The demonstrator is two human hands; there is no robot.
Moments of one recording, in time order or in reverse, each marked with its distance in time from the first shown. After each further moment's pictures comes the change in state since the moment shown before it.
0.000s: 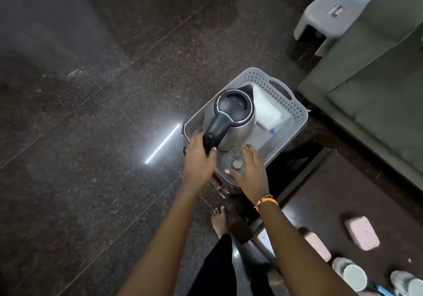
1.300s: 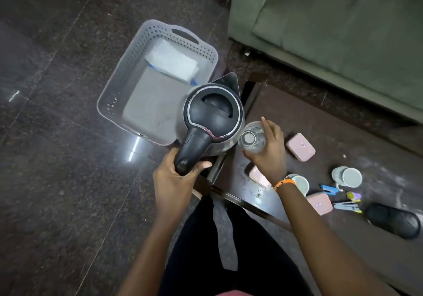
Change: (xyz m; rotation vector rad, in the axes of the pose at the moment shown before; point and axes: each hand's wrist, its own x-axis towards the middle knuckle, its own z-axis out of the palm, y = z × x) left_hand -0.165 0.056 0.071 -0.192 -0.138 0.035; right_hand -0.130 0.160 -0.101 0.103 0.374 0.260
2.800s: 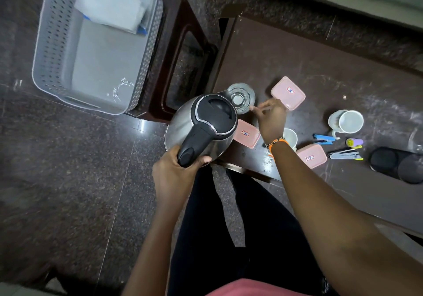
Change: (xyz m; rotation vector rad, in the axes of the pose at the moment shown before) left_hand -0.056 -0.045 0.093 0.458 -0.104 -0.090; right_hand -0.007 0.129 0.012 0.309 0.044 0.521
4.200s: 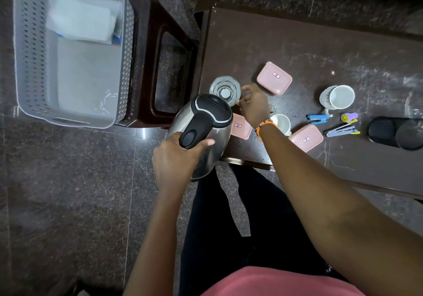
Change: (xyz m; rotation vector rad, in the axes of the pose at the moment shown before) left_hand 0.026 0.026 0.016 0.249 -0.070 0.041; right_hand 0.007 -0.003 0.007 -0.076 -0.152 0.087
